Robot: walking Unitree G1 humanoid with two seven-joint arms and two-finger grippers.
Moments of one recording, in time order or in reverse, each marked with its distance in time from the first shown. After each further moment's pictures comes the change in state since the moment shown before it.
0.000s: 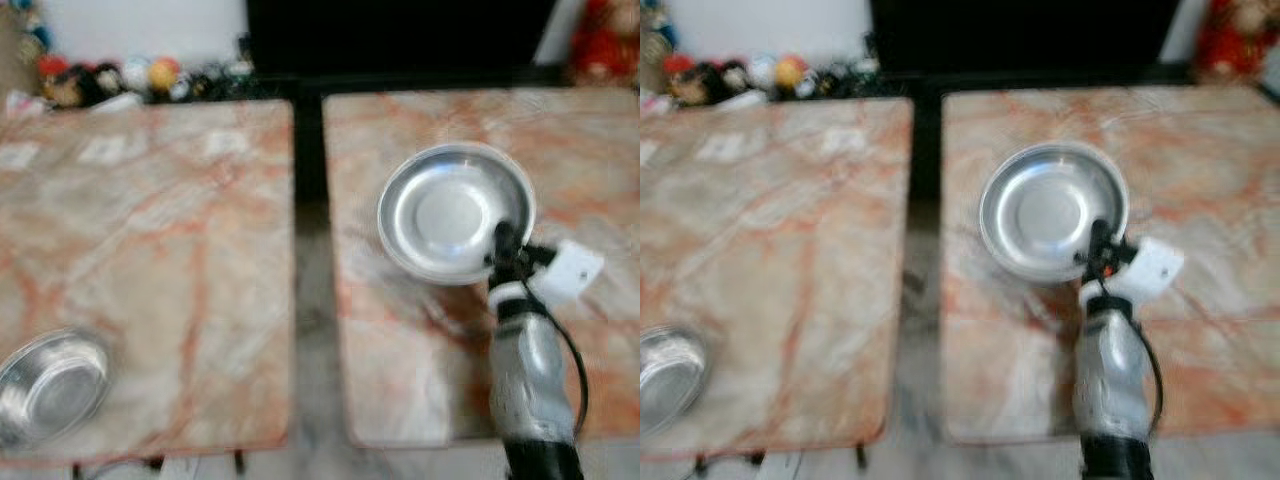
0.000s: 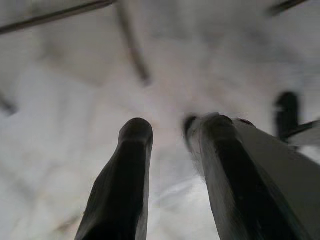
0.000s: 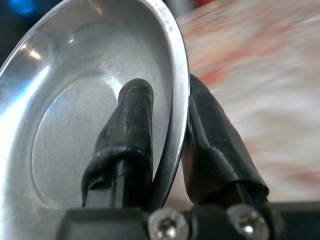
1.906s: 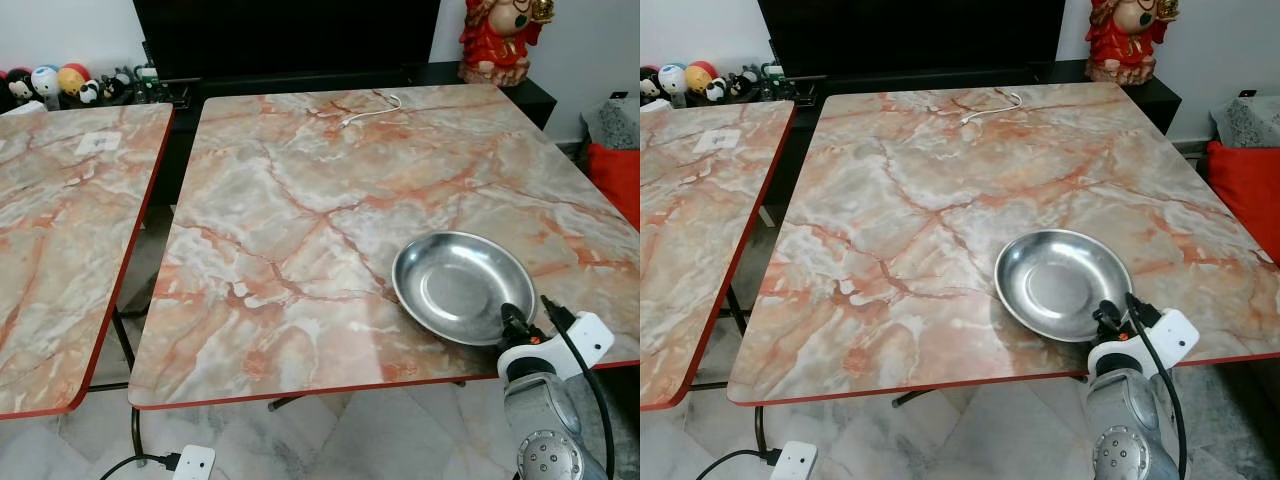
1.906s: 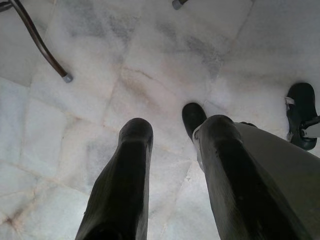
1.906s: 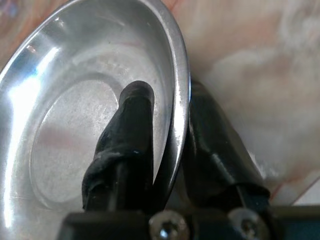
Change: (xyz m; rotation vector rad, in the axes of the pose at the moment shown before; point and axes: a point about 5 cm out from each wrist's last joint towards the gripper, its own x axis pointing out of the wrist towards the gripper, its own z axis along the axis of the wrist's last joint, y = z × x) left arm -0.001 0.000 -0.003 0.040 0.016 -0.005; right arm -0.054 -0.004 -0.030 0.259 0.418 -0.194
